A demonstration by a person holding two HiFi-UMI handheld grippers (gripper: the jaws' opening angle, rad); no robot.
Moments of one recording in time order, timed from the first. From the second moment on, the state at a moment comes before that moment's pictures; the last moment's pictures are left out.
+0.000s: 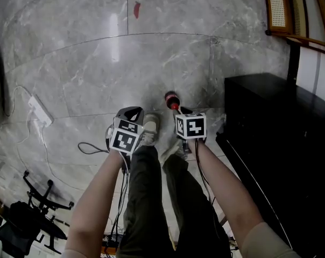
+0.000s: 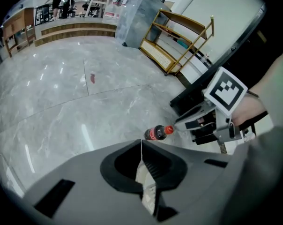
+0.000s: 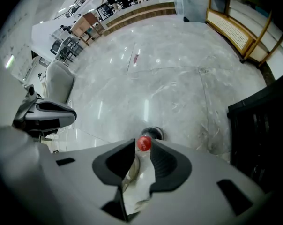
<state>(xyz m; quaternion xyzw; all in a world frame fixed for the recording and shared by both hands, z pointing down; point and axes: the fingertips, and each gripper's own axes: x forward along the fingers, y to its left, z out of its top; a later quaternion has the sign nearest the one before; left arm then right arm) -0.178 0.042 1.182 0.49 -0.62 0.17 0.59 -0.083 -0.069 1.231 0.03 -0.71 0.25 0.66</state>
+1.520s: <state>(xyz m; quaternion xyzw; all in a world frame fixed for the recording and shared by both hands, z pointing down) -0.170 -0.026 0.750 0.55 -0.66 0.15 0.48 -0.086 -0.124 0.725 0.06 -0.85 0.23 0.47</state>
